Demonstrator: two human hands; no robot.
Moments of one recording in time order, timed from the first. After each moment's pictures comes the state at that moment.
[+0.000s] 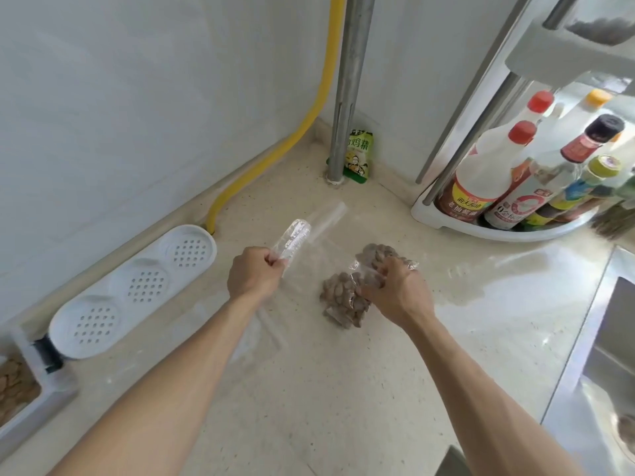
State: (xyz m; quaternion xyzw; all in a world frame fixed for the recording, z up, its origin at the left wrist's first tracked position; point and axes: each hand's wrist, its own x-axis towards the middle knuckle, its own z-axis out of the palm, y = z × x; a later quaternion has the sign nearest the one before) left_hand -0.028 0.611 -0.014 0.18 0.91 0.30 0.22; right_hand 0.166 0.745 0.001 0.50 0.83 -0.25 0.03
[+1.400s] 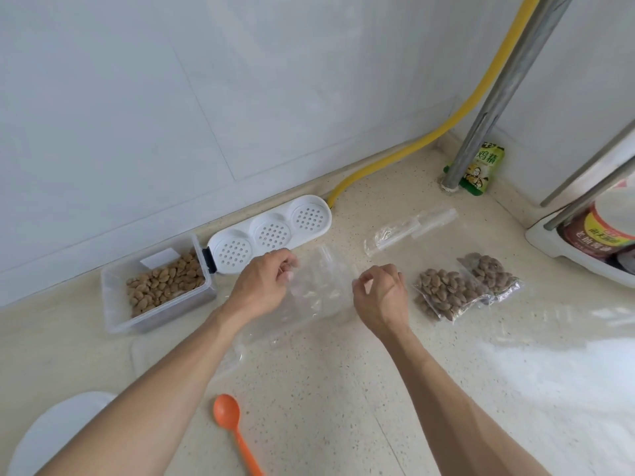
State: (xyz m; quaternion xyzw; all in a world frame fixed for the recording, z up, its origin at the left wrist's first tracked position) left_hand -0.031 0.418 0.035 0.26 0.91 0.28 0.18; right_hand 0.089 0.589 0.002 0.35 0.87 -0.34 -0.04
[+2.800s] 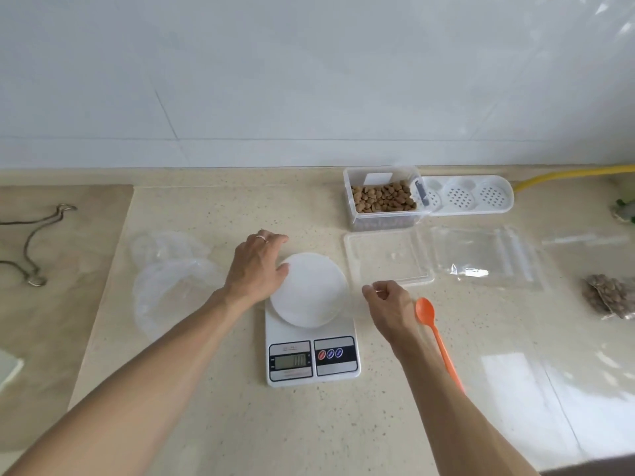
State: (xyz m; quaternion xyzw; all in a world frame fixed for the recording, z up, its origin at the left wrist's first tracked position) left_hand 0.017 0.007 0.010 0.14 0.97 0.21 0.07; right_hand 0.110 0.230 0.017 0.33 0.82 -0.46 0.10
